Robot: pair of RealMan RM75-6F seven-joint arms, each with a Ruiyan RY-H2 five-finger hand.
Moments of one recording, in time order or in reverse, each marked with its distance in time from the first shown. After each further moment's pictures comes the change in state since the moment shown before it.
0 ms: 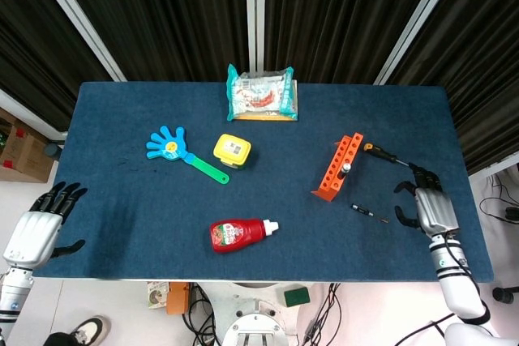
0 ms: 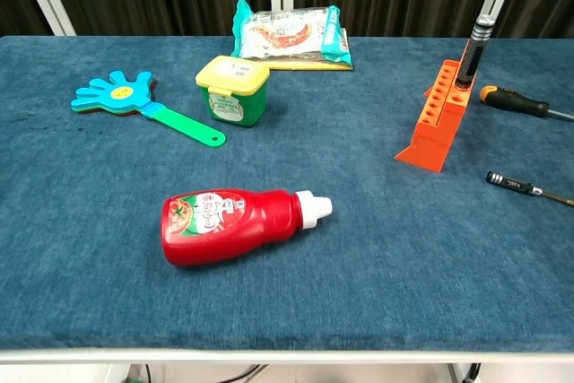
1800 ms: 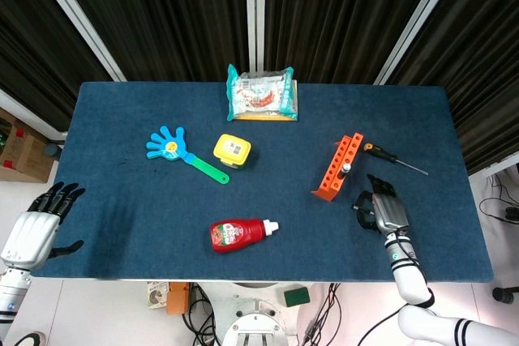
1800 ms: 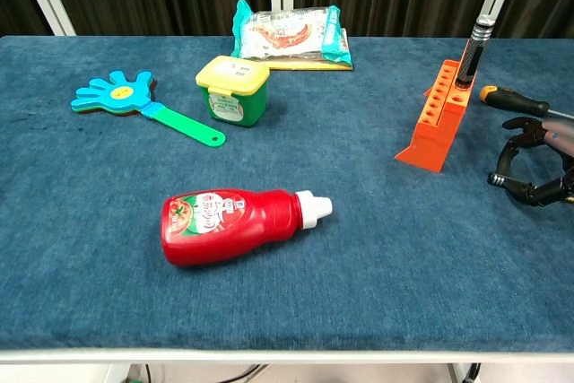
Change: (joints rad) left arm 0.002 0.014 0.001 0.001 0.000 0.000 -0.031; right arm 0.053 -0.309 0.039 0.207 0.093 -0.090 -0.085
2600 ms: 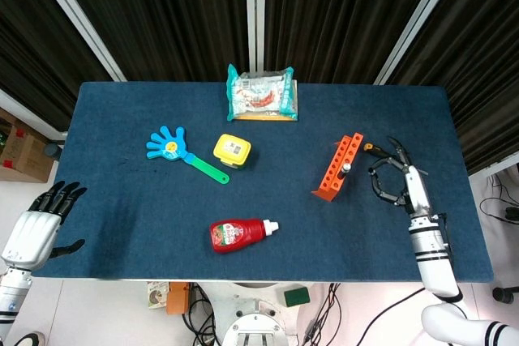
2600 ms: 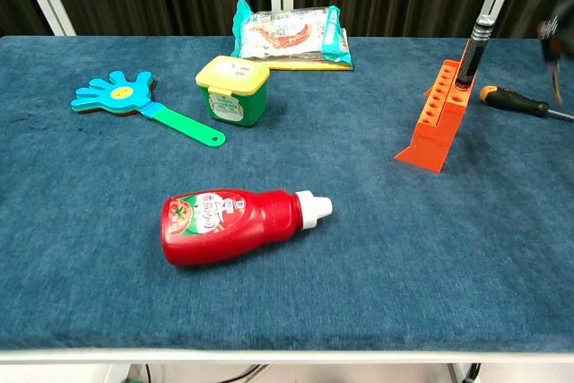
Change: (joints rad) left arm 0.001 -0.013 -0.004 0.014 0.019 0.020 0.001; right arm -0.063 0.159 0.142 -0.069 -0.320 0.119 0.871
